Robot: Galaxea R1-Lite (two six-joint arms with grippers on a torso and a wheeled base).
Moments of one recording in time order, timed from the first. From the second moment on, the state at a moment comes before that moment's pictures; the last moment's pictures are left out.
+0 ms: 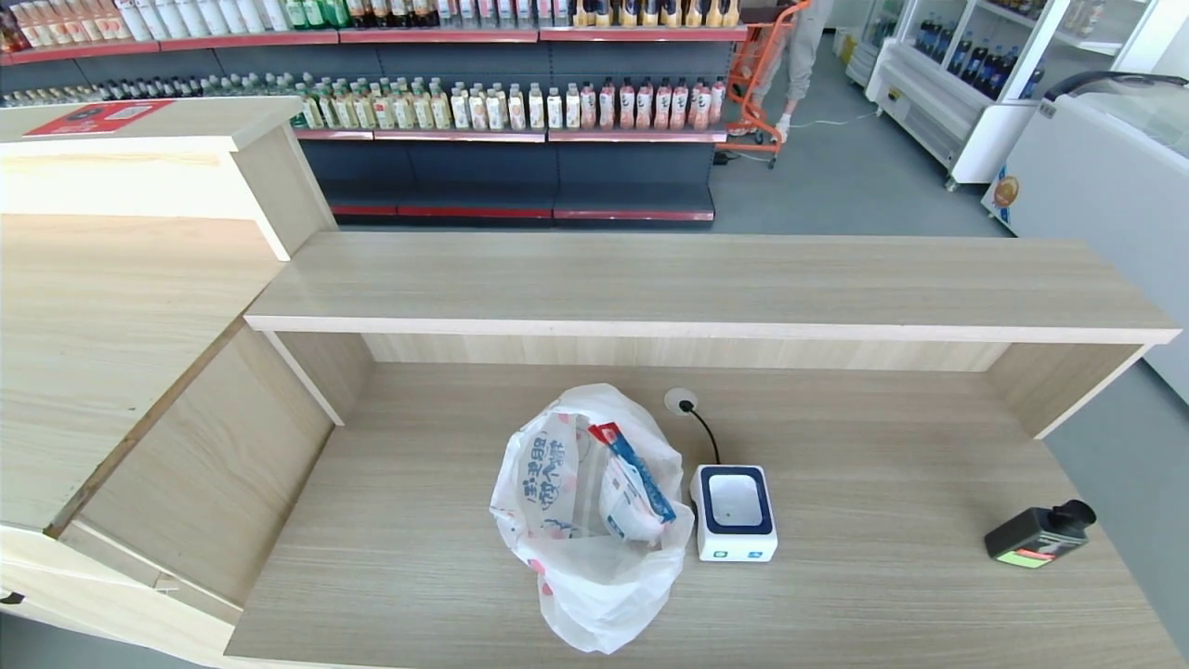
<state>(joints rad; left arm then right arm) 0.00 0.00 0.00 0.00 -0.02 -0.01 0.21 0.29 -0.20 0.23 -0.08 0.28</state>
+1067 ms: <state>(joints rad) 0.00 0.00 0.00 0.00 -0.02 -0.02 0.20 0.09 -0.06 0.09 0.41 0.01</state>
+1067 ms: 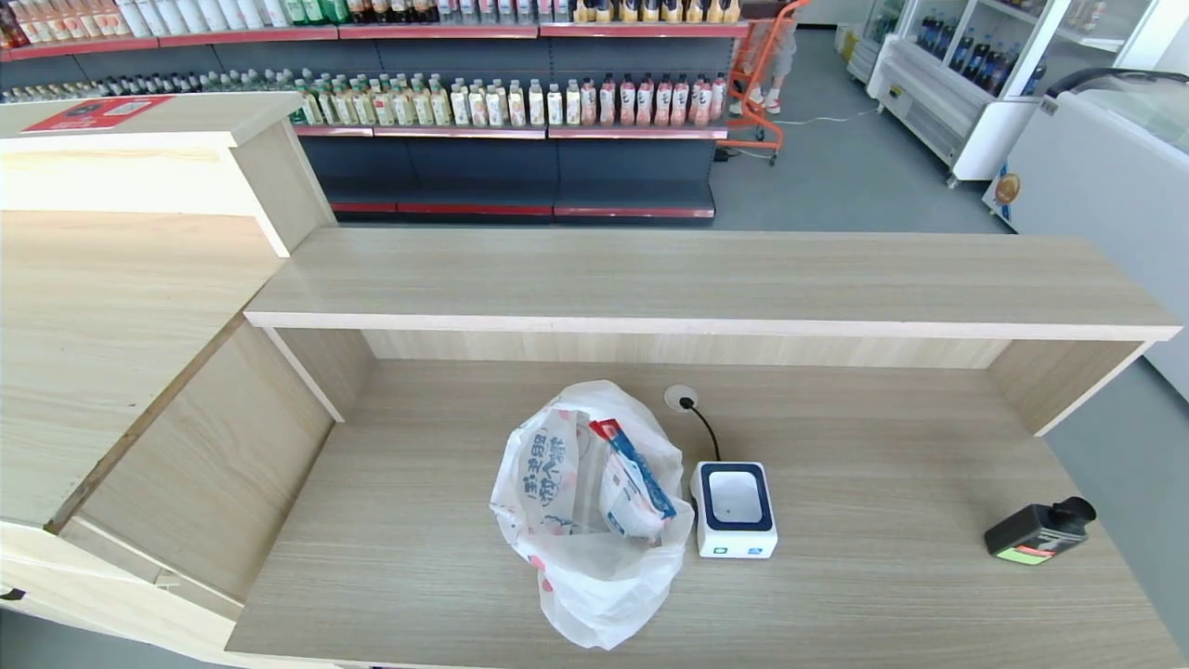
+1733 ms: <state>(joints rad) 0.00 0.00 0.00 0.00 -0.02 -0.01 0.20 0.09 -0.06 0.09 0.41 0.01</state>
